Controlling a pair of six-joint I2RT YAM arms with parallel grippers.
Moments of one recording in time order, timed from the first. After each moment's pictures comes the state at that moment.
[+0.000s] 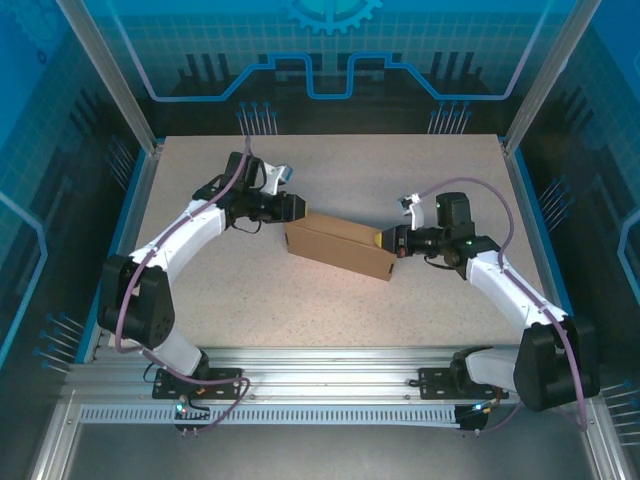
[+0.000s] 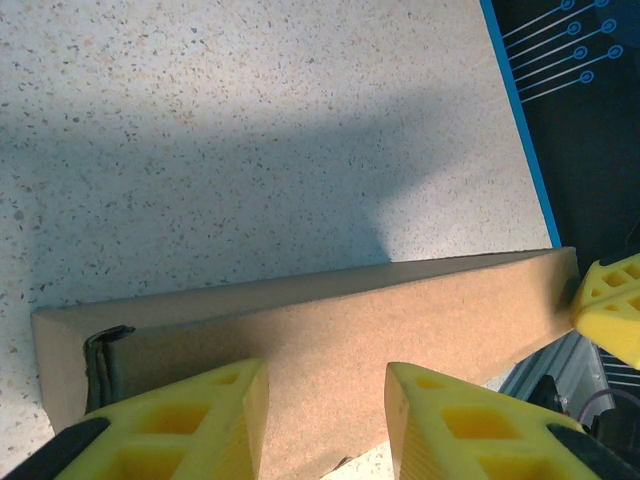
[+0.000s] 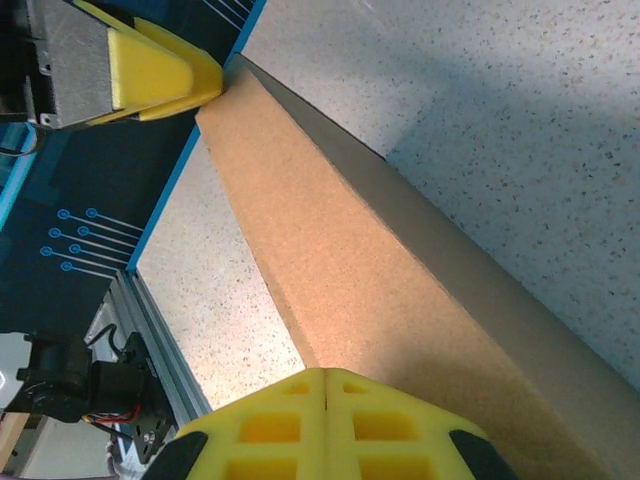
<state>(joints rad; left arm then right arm) -0.28 1.60 1.24 -0.48 0.63 -0.35 0.19 1.23 0.77 -0.25 -0.80 0.29</state>
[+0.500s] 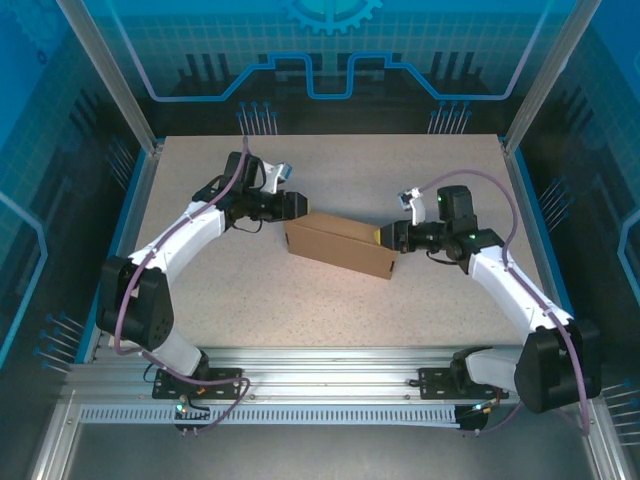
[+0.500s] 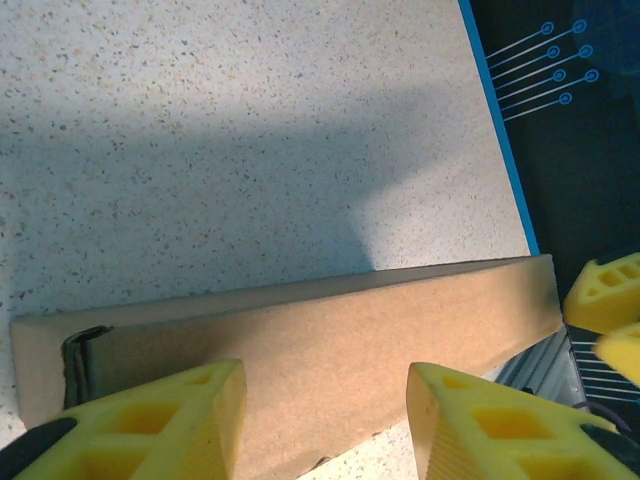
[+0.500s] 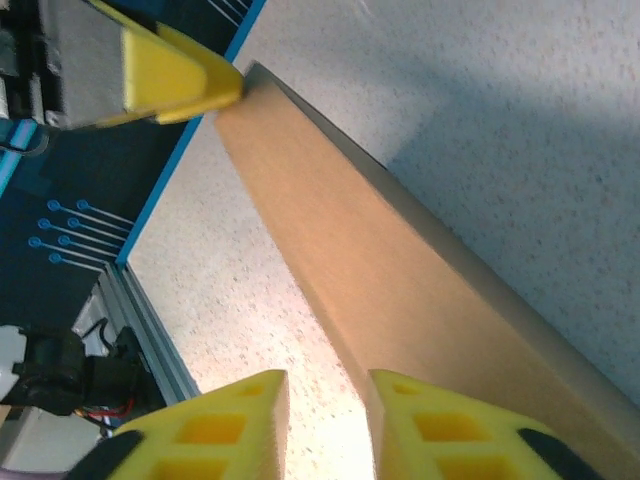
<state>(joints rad) -0.28 1.59 1.24 -0.45 0.64 -0.42 0.22 1.22 0.91 -0.42 -0.76 0.21</state>
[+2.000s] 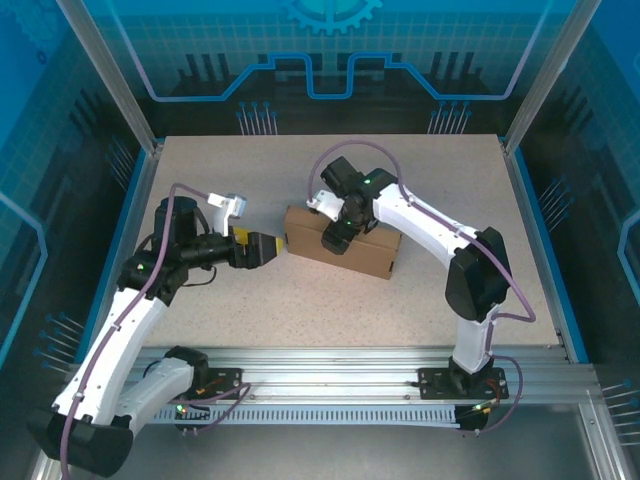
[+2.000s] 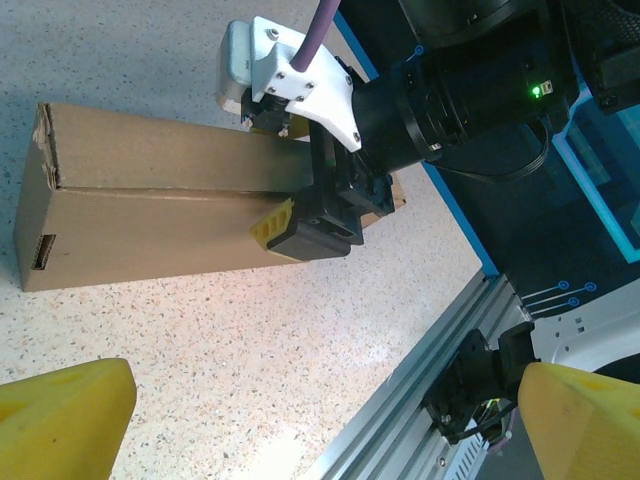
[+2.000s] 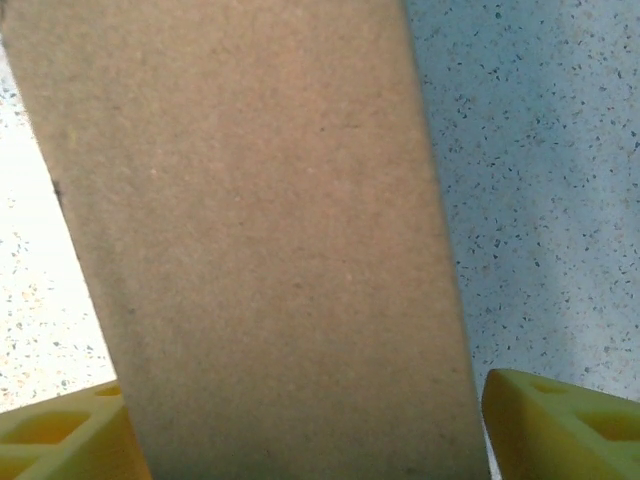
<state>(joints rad) -0.21 0.89 0.94 -0.62 0.71 -0.34 0.67 1.88 1.69 -1.05 0.00 -0.36</state>
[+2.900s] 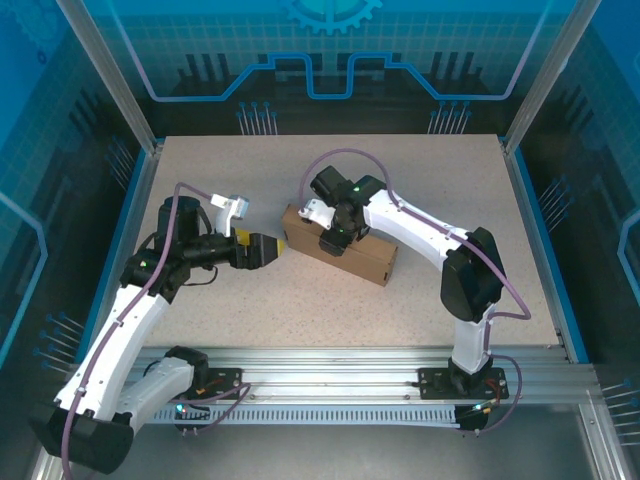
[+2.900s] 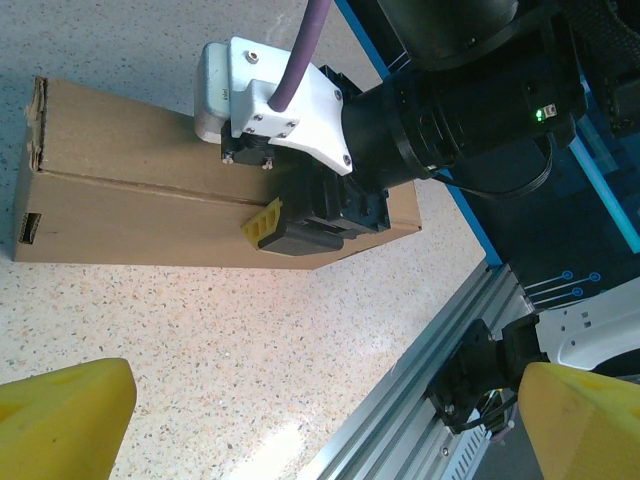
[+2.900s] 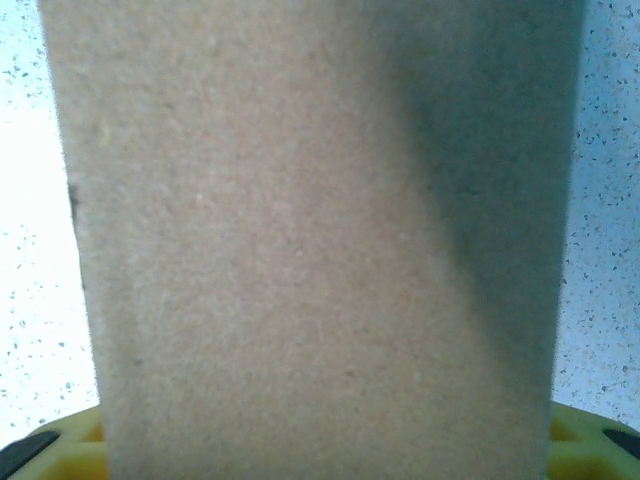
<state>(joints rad) -0.21 0.91 0.94 -0.63 0.72 -0.32 0.72 1.90 1.68 -1.04 0.03 -0.36</state>
